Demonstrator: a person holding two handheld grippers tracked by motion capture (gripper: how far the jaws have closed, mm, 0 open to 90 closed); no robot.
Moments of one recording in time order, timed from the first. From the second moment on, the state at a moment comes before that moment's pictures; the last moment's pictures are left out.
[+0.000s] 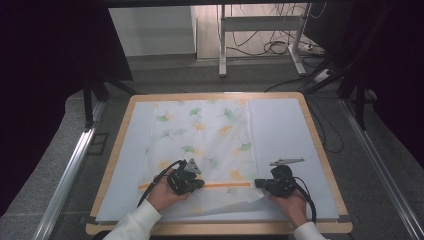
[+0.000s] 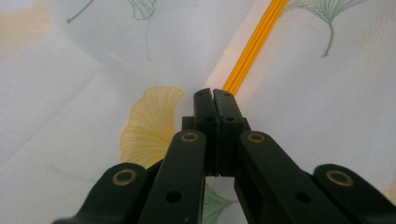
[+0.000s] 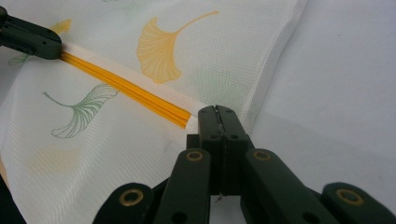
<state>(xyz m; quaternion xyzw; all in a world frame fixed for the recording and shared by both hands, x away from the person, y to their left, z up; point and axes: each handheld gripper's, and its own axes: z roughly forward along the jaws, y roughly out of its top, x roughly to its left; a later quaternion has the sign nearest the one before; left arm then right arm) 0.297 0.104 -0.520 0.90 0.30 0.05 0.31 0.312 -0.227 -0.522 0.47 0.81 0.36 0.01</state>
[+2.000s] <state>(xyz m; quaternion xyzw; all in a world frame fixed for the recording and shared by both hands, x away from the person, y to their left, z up) 0.278 0.195 -0.526 0.87 0.38 0.06 0.31 0.312 -0.228 -0.522 0.47 0.81 0.36 0.01</state>
